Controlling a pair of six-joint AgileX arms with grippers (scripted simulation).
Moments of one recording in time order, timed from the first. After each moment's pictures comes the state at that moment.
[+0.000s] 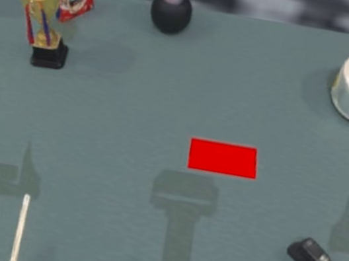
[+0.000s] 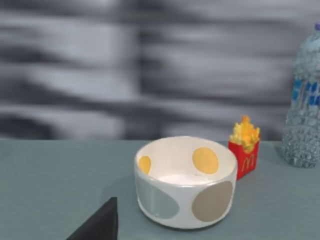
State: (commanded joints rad) left arm 0.00 0.00 0.00 0.00 0.00 0.00; right arm 0.00 0.00 0.00 0.00 0.00 0.00
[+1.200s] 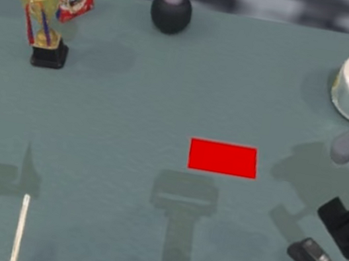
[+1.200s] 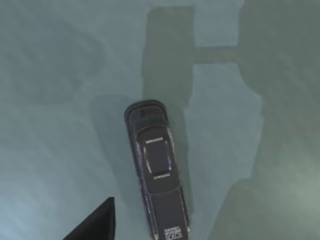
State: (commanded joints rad) left arm 0.00 0.00 0.00 0.00 0.00 0.00; right arm 0.36 1.32 0.90 -0.82 0.00 -0.33
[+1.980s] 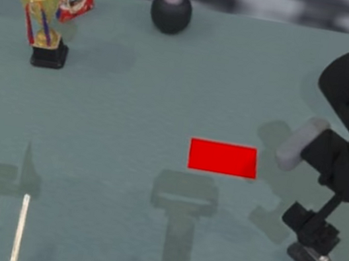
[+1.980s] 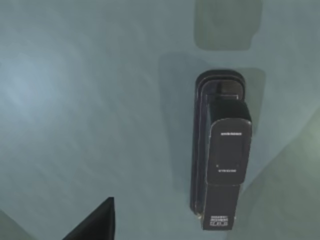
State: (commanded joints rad) left arm 0.00 0.00 0.00 0.00 0.00 0.00; right arm 0.45 1.67 1.15 -1.05 0.00 -0.42
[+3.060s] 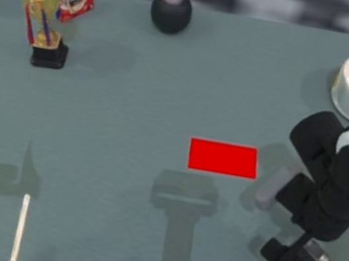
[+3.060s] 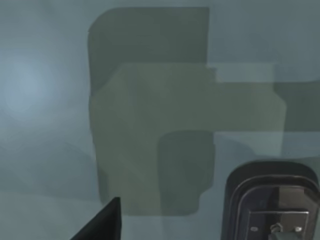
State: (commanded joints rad) left arm 0.00 0.00 0.00 0.00 0.00 0.00; right arm 0.46 1.86 0.93 -0.65 0.00 -0.42
